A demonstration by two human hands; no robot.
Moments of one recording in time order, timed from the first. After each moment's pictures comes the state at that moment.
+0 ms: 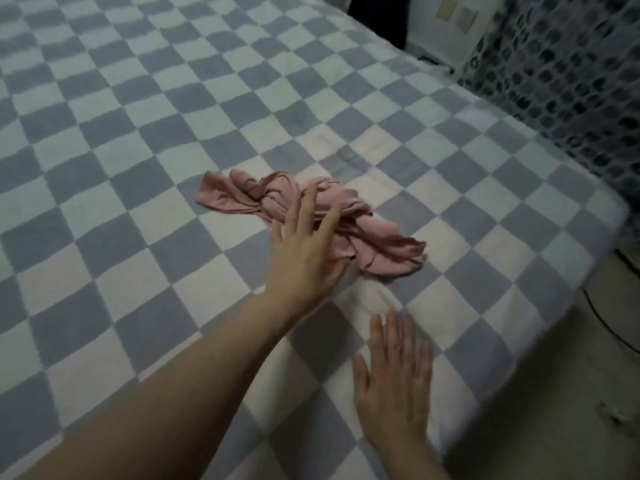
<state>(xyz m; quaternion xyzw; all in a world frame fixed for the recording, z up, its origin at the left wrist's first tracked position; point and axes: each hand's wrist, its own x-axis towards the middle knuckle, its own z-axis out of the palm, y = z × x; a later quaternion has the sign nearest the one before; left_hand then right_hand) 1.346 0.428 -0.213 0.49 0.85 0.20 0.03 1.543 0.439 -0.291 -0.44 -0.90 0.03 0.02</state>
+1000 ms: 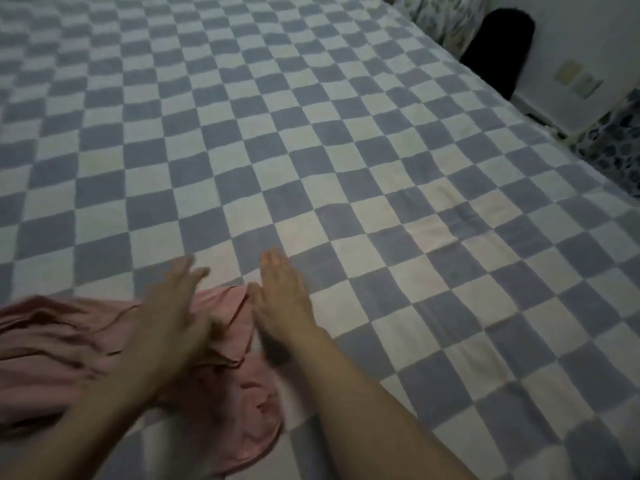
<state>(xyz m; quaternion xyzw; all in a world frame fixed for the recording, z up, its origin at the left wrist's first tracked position) 1.258 0.166 -0.145 0.18 0.95 0.24 0.07 1.266 0.313 -0.217 -0.12 -0.94 0.29 -0.09</state>
